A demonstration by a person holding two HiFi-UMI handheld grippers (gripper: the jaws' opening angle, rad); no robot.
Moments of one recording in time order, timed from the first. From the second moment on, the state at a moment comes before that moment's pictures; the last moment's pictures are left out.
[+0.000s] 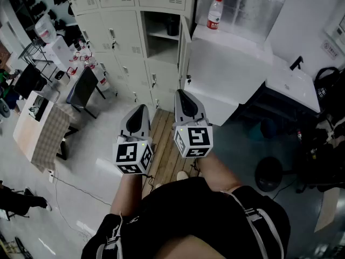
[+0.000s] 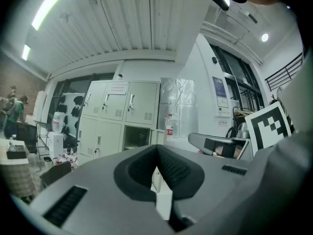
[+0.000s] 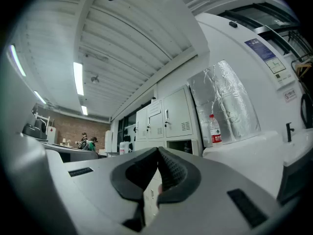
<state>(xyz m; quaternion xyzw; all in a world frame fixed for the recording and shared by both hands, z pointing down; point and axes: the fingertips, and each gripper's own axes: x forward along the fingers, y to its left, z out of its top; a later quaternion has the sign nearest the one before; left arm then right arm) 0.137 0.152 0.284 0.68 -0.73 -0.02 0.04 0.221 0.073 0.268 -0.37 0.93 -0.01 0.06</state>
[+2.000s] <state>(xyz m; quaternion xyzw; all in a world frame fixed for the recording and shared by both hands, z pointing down) -0.104 -0.071 0.361 0.71 -0.71 -0.03 0.00 0.004 -0.154 0.349 -0.43 0.90 0.00 0.10</state>
